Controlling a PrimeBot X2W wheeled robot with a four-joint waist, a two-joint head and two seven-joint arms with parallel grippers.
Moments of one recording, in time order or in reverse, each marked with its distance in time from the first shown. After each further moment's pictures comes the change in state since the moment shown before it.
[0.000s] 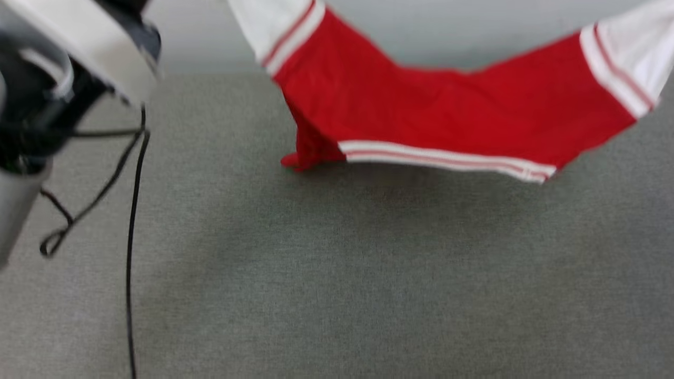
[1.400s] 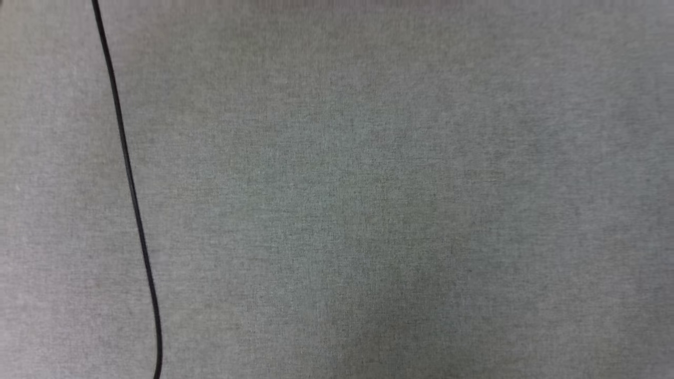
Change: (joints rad) left arm -0.613 -0.118 -0.154 0.685 0.026 -0.079 -0.301; right arm -1.004 0.211 0.473 0.897 -0.151 0.000 -0.360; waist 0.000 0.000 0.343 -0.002
